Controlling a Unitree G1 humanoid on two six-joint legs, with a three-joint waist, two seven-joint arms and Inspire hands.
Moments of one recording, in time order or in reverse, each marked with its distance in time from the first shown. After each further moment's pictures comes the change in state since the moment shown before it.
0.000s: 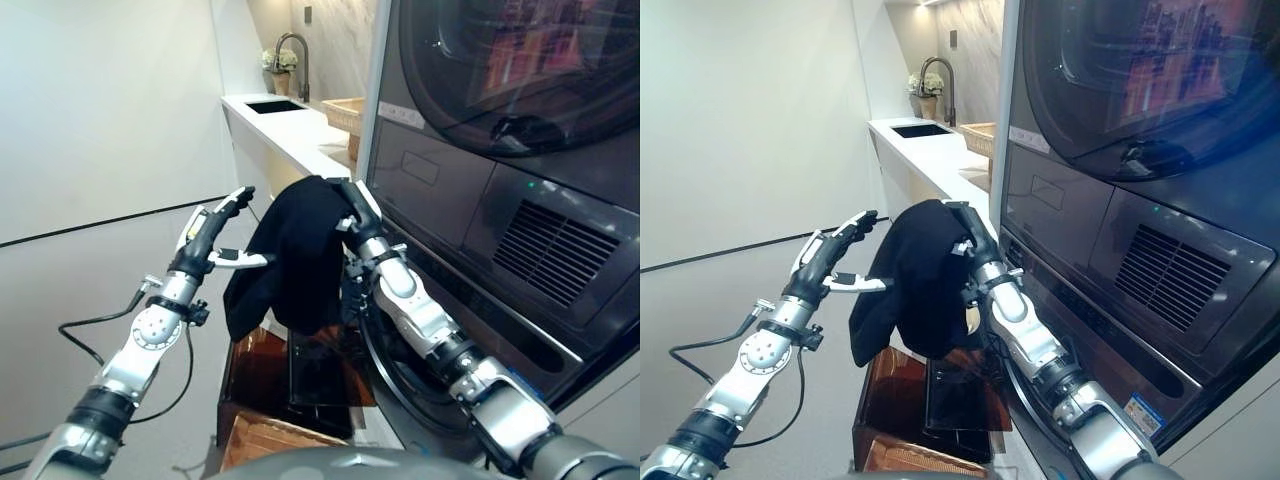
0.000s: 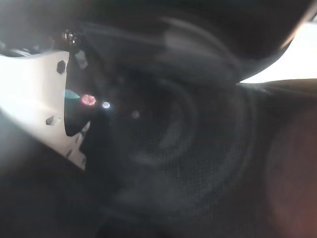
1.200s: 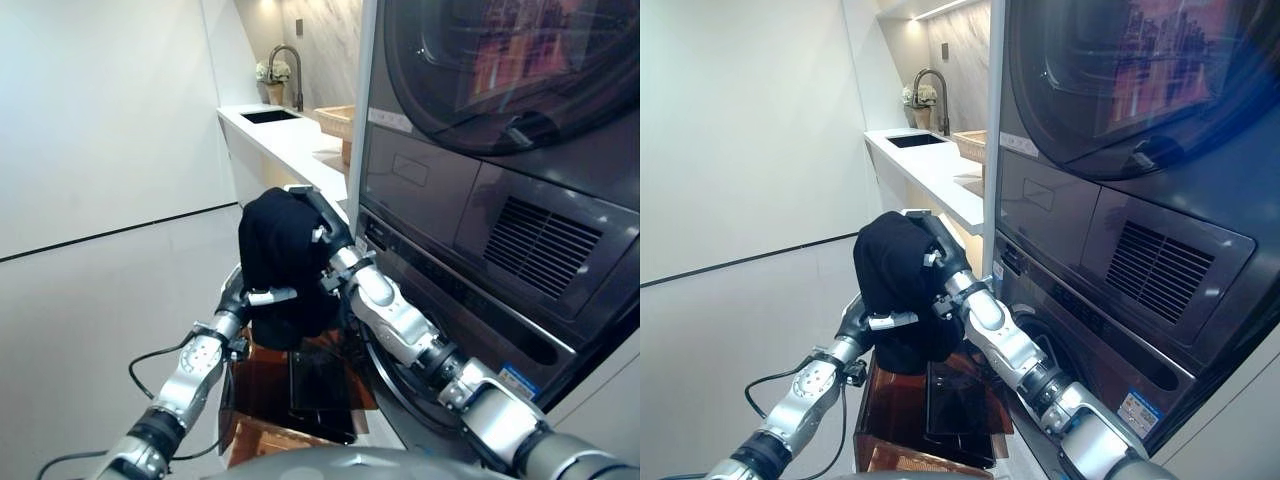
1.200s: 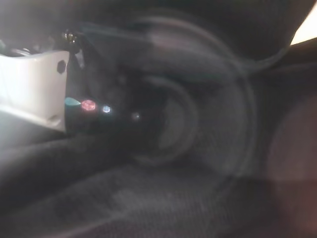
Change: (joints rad) left arm 0.026 -0.215 -0.155 0.197 -0.329 0.099 -0.092; right arm 0.000 0.054 0.113 -0.057 0.107 0.001 0.037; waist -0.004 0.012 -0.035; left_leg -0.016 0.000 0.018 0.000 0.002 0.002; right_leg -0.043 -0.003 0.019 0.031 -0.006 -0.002
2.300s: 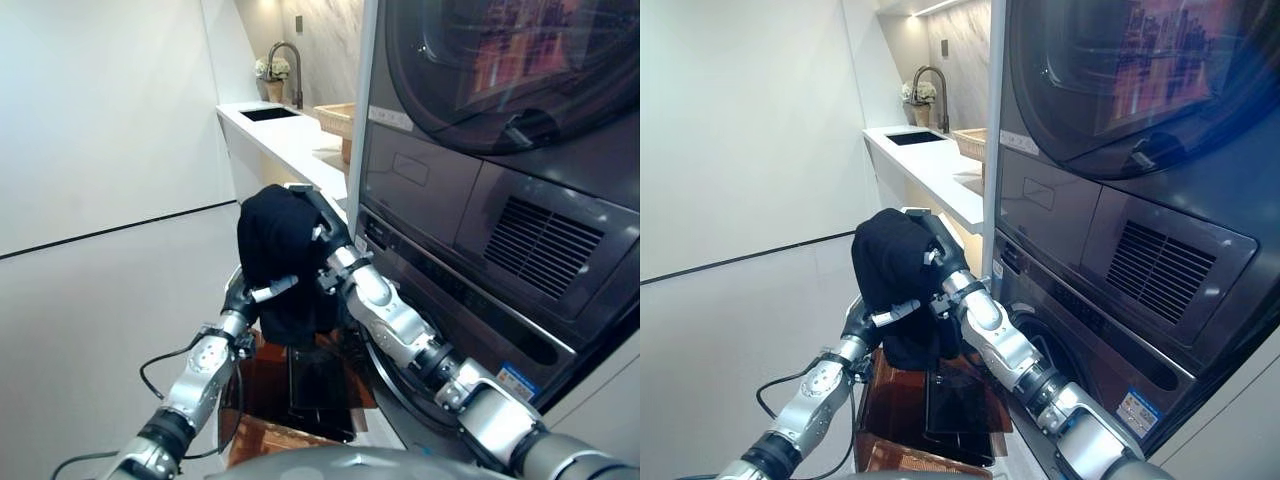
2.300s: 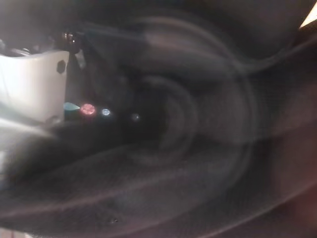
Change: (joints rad) left arm 0.001 -0.030 0.000 -0.012 -0.057 -0.002 0.019; right arm 0.000 0.013 0.000 0.000 0.032 -0.002 -0.003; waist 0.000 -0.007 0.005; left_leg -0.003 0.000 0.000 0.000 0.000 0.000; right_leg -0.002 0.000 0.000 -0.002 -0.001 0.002
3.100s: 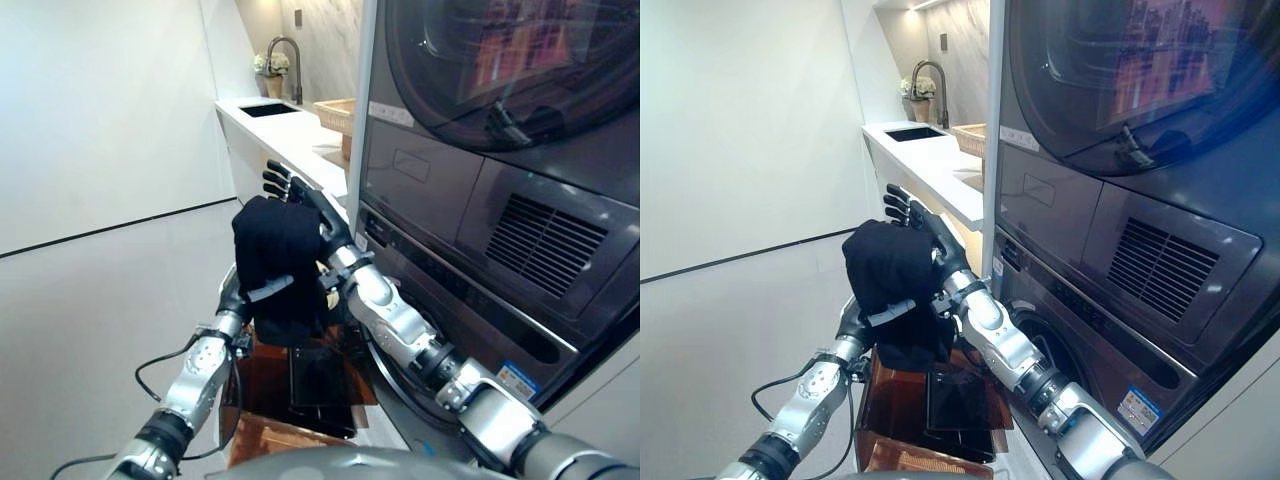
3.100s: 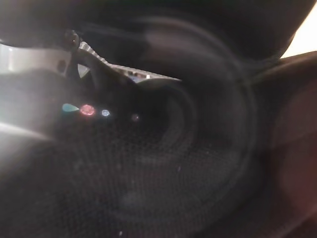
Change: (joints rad) left arm 0.011 0.001 0.041 0.000 0.047 -0.006 0.042; right arm 0.000 -0.009 -0.002 0.000 0.002 0.000 -0.002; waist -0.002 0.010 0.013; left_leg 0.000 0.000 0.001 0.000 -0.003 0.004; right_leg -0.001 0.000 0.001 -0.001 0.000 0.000
